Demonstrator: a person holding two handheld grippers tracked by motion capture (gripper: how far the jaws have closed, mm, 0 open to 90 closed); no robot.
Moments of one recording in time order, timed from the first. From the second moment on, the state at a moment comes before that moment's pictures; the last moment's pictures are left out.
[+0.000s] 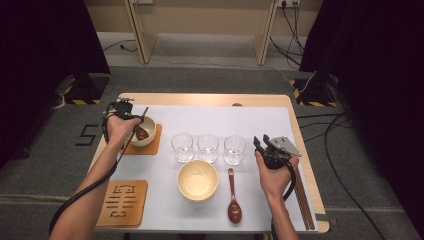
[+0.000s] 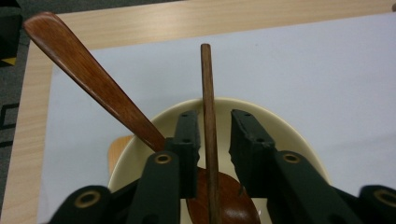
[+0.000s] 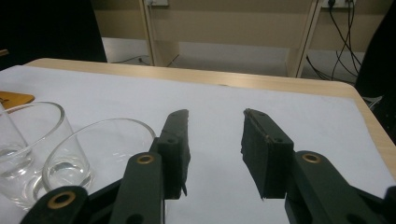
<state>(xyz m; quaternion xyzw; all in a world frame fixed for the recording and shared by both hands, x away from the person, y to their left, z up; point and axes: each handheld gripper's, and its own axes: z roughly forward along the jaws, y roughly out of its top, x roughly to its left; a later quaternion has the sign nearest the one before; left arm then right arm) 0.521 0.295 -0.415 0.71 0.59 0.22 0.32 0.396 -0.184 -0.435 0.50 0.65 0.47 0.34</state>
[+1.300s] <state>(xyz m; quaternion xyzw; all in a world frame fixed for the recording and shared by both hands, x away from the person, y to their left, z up) 0.409 0.328 -0.402 0.67 0.54 0.25 0.45 0.428 -0.225 -0.427 0.55 0.69 0.37 0.30</state>
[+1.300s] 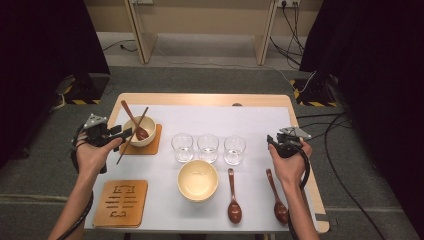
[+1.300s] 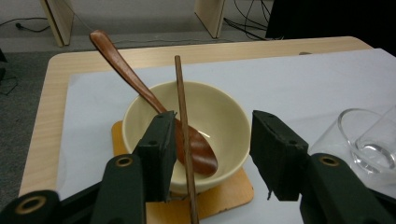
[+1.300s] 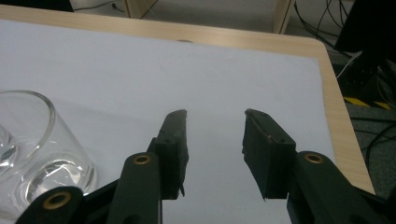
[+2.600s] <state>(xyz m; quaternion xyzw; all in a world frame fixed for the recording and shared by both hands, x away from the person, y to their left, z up) 0.360 0.347 -0.421 0.65 0.56 0.25 0.45 0.408 -0.271 -0.439 0.65 0.74 0.14 0.08</state>
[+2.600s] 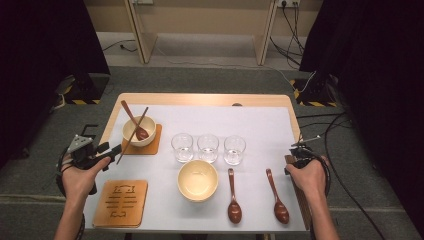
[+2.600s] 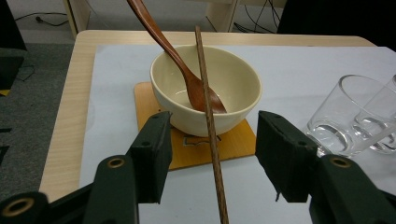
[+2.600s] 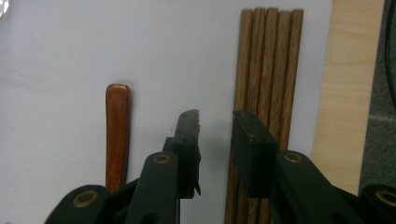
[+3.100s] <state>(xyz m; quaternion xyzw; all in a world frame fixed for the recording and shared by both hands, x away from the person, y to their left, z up) 0.359 0.347 -0.423 0.64 0.56 0.26 0.45 0.404 -0.275 -0.445 0.67 0.73 0.10 0.06</state>
